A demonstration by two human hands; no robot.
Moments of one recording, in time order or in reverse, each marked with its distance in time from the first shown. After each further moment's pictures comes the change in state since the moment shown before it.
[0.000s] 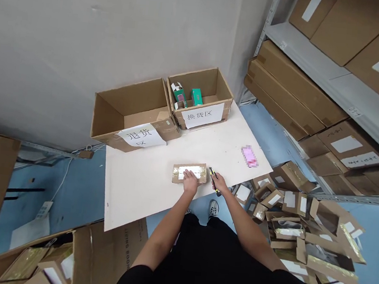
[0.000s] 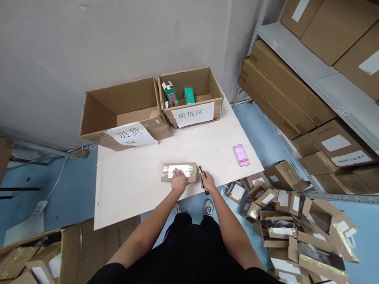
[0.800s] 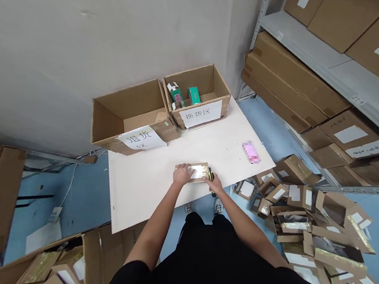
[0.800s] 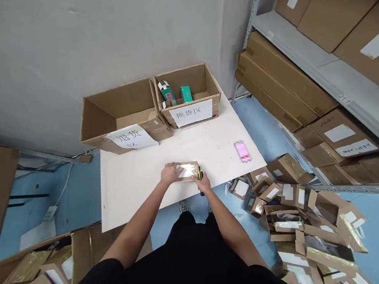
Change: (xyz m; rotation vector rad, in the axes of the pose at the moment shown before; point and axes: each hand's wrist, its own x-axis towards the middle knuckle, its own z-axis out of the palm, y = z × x) left_hand 0.028 -0.064 -0.062 -0.059 -0.072 0.130; right_hand -0.011 0.008 0.036 -0.165 0.141 0.040
